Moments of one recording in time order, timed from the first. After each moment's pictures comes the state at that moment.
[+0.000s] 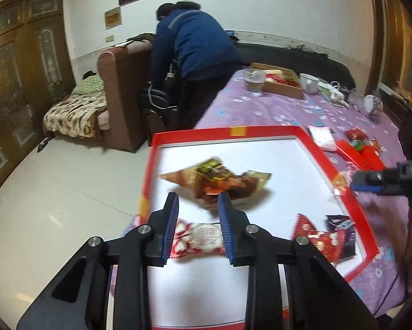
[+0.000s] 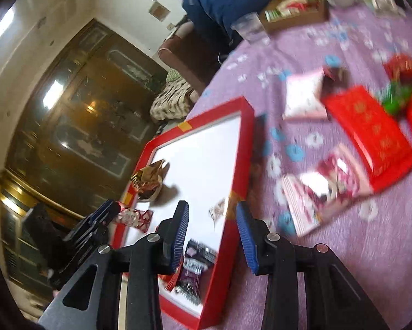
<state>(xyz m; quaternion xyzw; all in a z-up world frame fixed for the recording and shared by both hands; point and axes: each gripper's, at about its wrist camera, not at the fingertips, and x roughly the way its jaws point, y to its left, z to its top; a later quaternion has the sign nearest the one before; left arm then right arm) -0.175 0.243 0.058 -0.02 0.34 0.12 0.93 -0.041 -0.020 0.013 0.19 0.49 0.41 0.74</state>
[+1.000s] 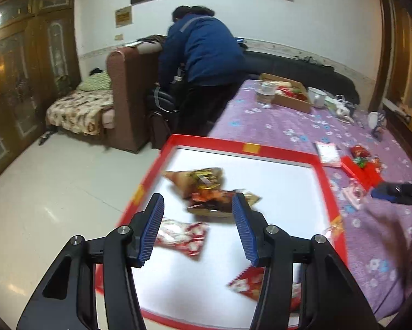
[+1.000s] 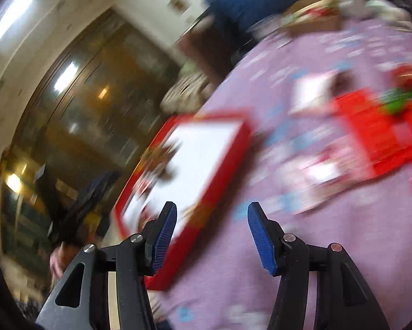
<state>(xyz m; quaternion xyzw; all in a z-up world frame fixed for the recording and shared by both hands) -0.174 0.260 0.067 -0.05 0.33 0.11 0.94 -0.046 -0.072 0.032 0.16 0.45 0.38 0.79</state>
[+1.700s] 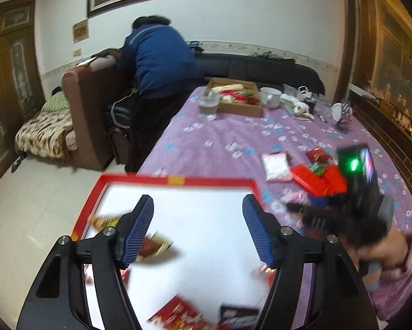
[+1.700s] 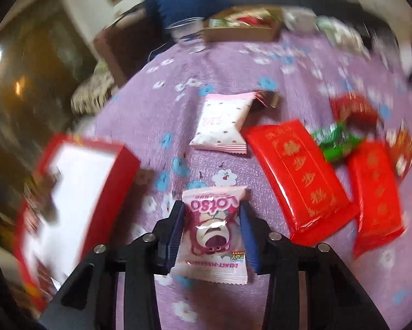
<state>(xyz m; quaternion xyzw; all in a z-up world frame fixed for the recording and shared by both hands) -0.123 0.184 0.111 -0.01 0.32 0.02 0.95 -0.016 -0.003 0.006 -0.04 0.46 0.21 0.86</state>
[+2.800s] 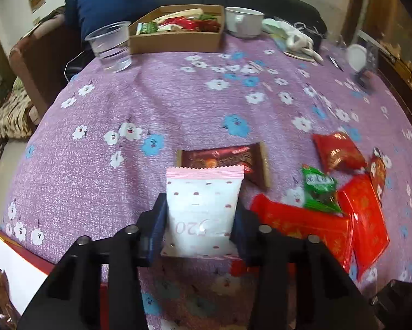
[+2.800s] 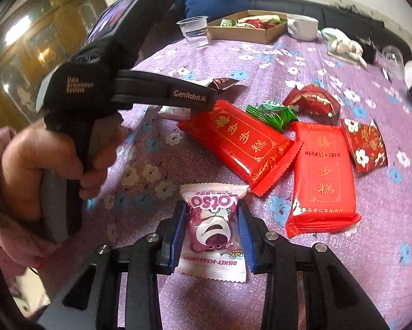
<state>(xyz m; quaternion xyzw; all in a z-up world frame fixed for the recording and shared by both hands) 0.072 0.042 0.006 0.02 0.48 0.01 0.88 -0.025 -0.086 0.003 -0.07 0.46 0.28 0.84</state>
